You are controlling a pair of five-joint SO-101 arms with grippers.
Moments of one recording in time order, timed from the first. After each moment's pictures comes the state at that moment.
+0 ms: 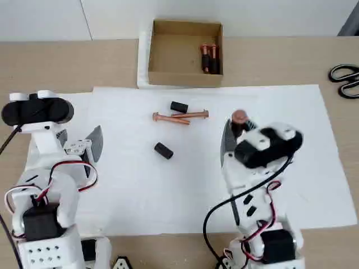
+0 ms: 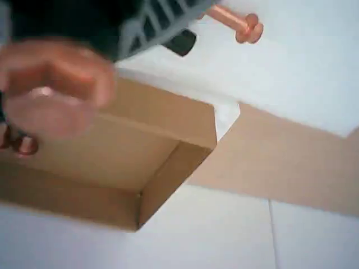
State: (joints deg) left arm -12.6 -66.9 45.5 68.8 4.3; right arm -12.7 -90.6 68.5 37.0 -1.6
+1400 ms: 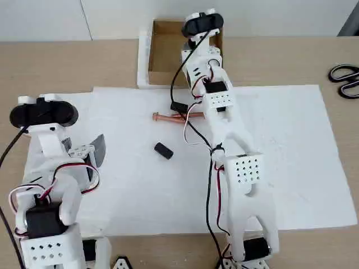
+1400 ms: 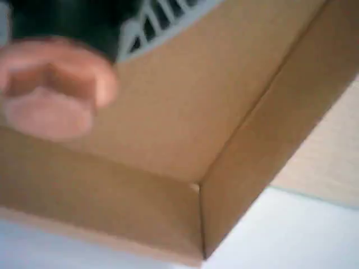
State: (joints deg) left arm -12.7 -66.9 48.2 71.1 4.1; right arm -14.5 60.1 -47.6 13.5 -1.6
